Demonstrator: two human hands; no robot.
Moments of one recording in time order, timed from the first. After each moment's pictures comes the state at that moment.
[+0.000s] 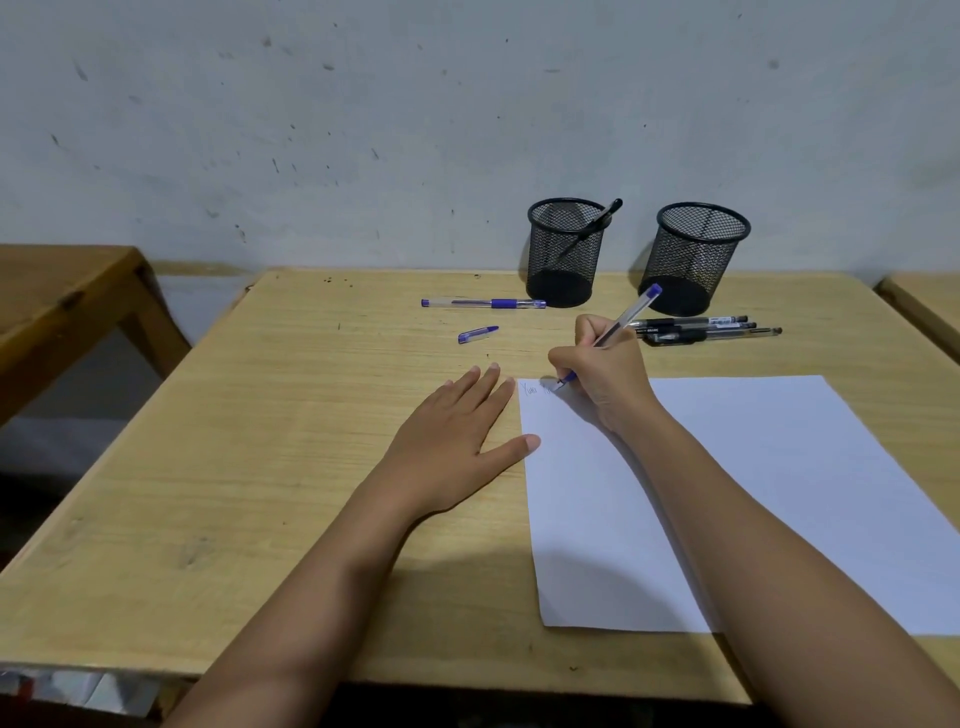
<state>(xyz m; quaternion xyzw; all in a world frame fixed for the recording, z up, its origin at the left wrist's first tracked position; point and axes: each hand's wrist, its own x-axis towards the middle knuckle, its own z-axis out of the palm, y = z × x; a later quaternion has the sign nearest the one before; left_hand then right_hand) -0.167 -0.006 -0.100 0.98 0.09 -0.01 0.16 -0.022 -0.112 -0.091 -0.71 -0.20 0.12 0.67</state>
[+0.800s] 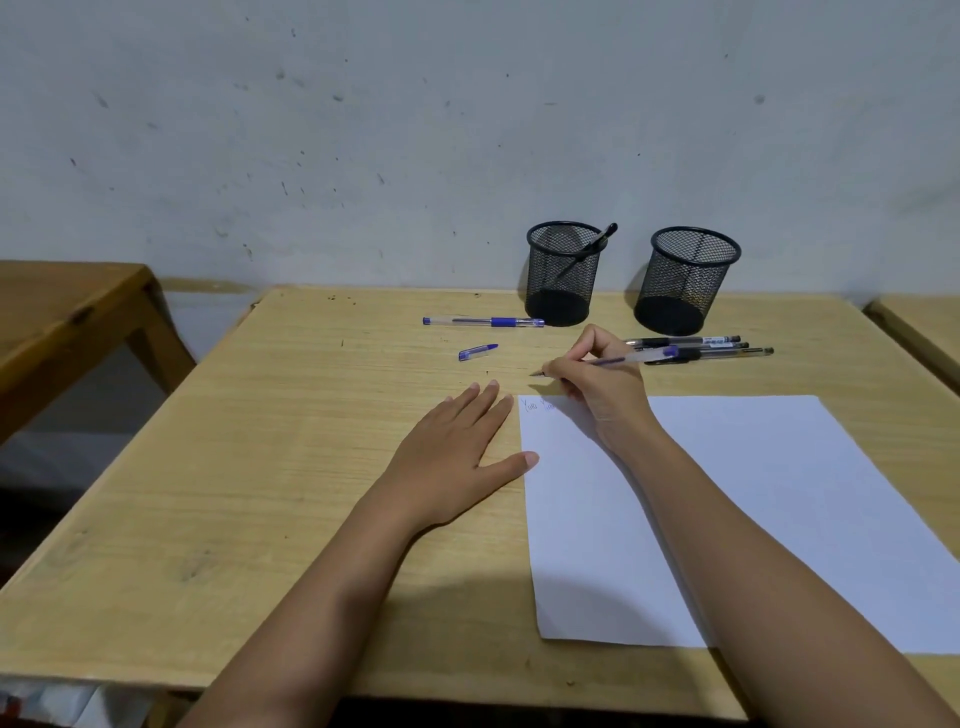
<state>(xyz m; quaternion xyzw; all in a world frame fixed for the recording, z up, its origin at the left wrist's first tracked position) -0.167 -0.005 -0.099 0.98 0.09 0.00 0.18 -0.026 -0.119 -0.087 -0.62 -0.21 0.15 0.74</state>
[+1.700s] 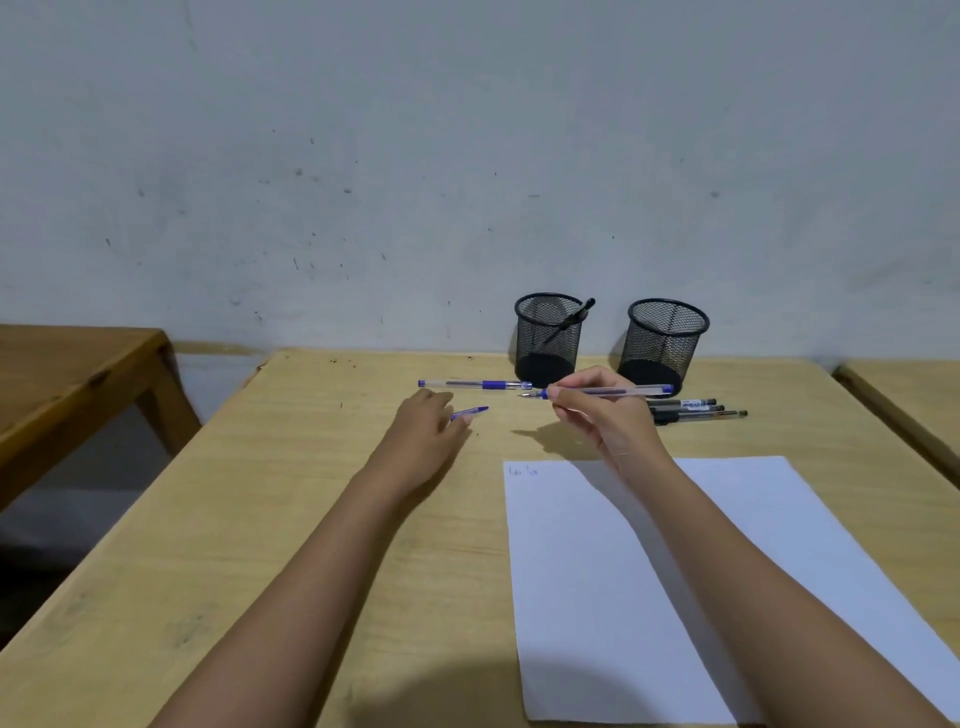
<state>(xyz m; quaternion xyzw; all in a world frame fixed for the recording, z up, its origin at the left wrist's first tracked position) -0.118 0.041 -0.073 0.91 0.22 0.14 0.31 -0.015 -0.138 -0.047 -0.55 -0.20 0.20 0.78</state>
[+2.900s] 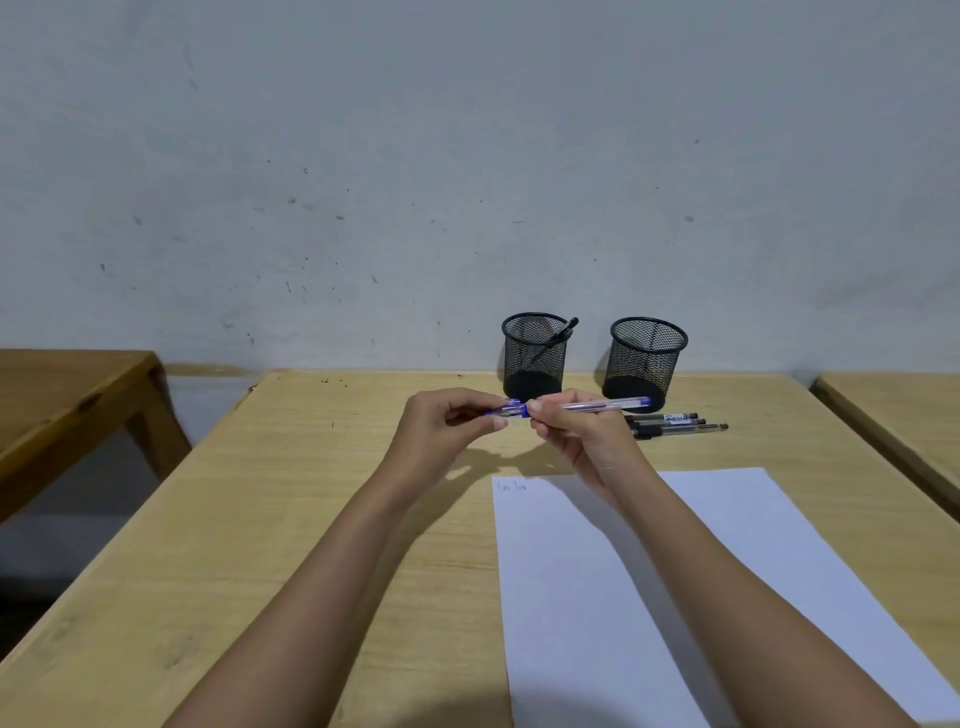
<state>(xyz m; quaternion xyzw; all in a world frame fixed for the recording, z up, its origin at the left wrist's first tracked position) -0.123 0.005 -0.038 0.77 0.04 0.26 0.58 -0.029 -0.140 -0.036 -0.49 -0.19 0.27 0.80</state>
